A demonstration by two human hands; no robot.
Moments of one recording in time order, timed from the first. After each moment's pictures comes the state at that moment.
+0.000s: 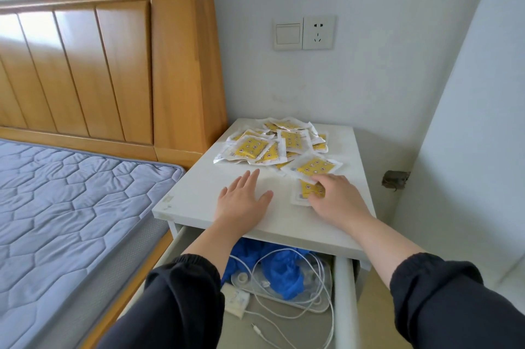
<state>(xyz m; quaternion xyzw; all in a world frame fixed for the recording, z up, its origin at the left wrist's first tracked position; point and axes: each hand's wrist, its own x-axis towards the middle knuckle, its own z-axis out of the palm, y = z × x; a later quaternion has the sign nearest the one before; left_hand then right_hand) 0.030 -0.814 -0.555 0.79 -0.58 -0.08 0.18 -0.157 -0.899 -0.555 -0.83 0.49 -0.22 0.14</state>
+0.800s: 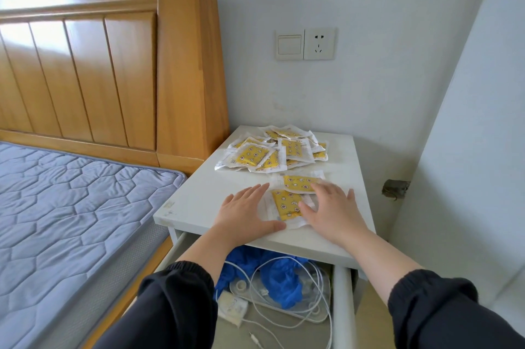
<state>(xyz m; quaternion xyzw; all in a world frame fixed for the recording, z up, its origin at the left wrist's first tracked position) 0.028 -0.804 -0.547 0.76 -0.63 -0.08 0.13 -0.155 -0.888 -0.555 -0.86 0.49 -0.15 0.07</state>
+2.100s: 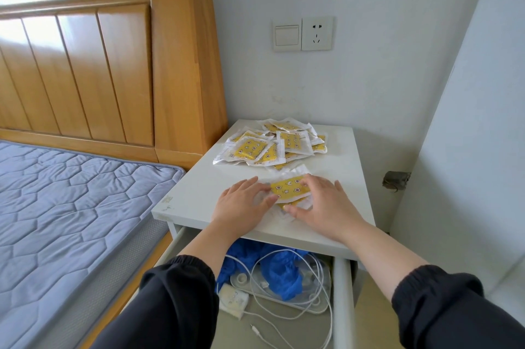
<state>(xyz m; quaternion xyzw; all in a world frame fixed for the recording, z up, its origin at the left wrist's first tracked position) 0.027 -0.807 -0.548 0.77 -0.61 -0.09 0.18 -0.155 -0.879 -0.554 -0.88 0.41 -0.20 0.12</state>
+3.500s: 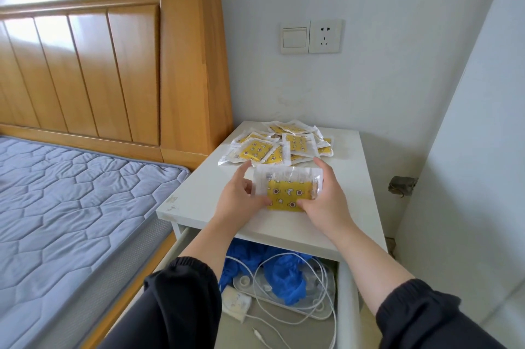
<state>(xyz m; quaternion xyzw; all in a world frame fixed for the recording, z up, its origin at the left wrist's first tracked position) 0.036 -0.811 -0.545 0.72 -0.48 -0.20 0.46 -0.133 -0.867 -0.544 -0.72 0.41 -0.41 0.38</state>
